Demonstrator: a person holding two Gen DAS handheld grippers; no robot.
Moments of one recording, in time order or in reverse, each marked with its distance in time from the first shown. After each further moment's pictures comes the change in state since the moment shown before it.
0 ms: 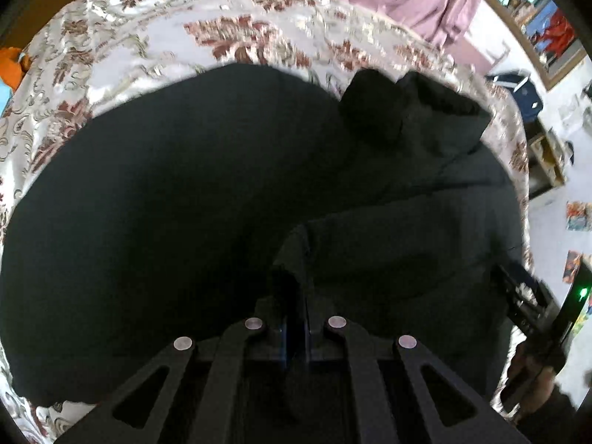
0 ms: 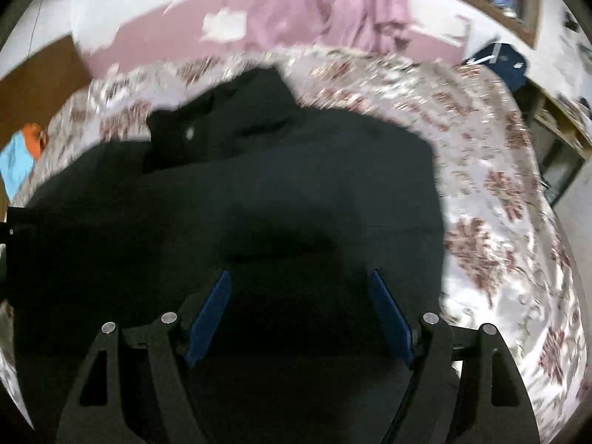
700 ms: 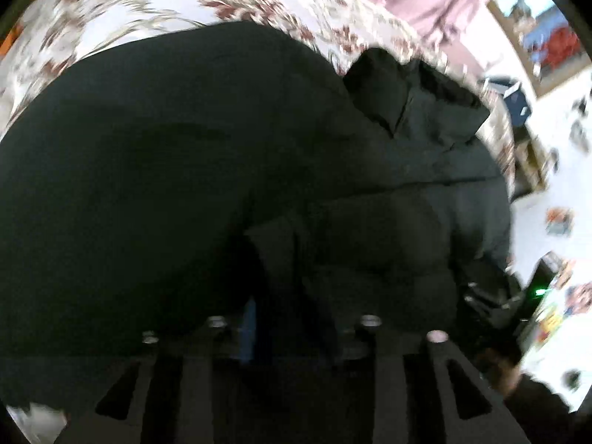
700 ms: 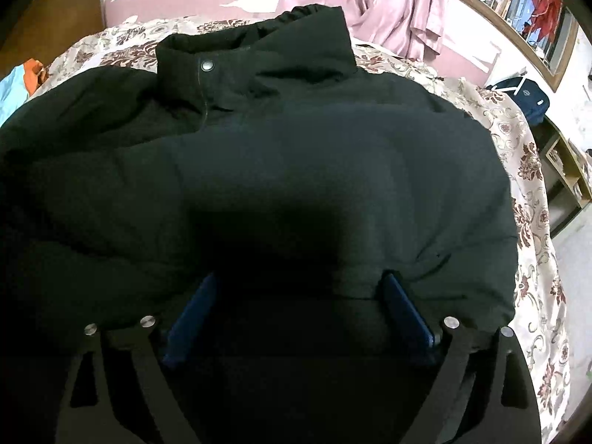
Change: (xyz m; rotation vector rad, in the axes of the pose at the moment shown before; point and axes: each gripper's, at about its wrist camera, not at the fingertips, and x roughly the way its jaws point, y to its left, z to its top) left arm -0.009 0.031 -0.027 -0.085 0.005 -0.136; right arm 0.028 0.049 -0.029 -0.116 -0.019 -0.112
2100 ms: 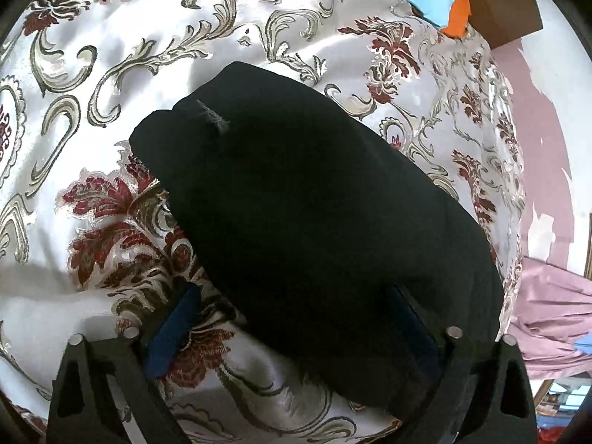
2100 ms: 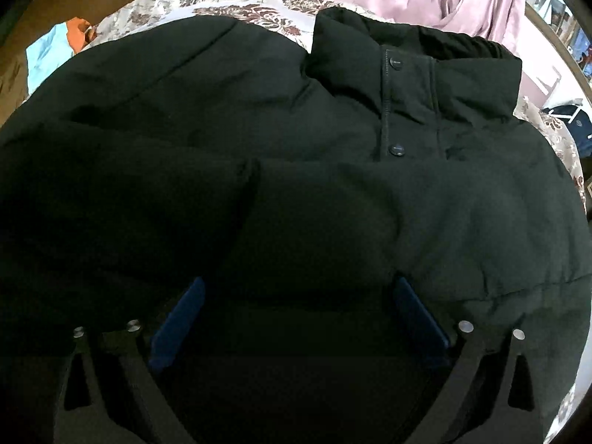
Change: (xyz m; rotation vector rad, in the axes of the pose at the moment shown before) left arm -0.088 0.283 -0.140 -1.209 -0.330 0.133; right arm -0.010 0.141 -0.007 -0.145 0.067 0.140
